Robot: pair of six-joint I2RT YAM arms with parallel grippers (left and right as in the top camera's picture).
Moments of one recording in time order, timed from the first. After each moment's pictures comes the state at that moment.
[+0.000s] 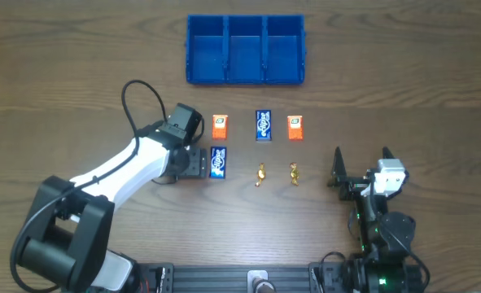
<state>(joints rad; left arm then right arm) -0.44 1.65 0.84 -0.62 -0.01 -0.41 0.01 0.01 0.01 -0.08 -0.02 0.06</state>
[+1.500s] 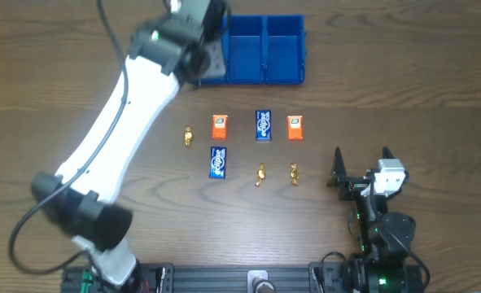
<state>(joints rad) -0.48 1.90 2.00 -1.19 -0.18 -0.56 0.01 0.01 0.01 -0.08 -0.02 0.06</state>
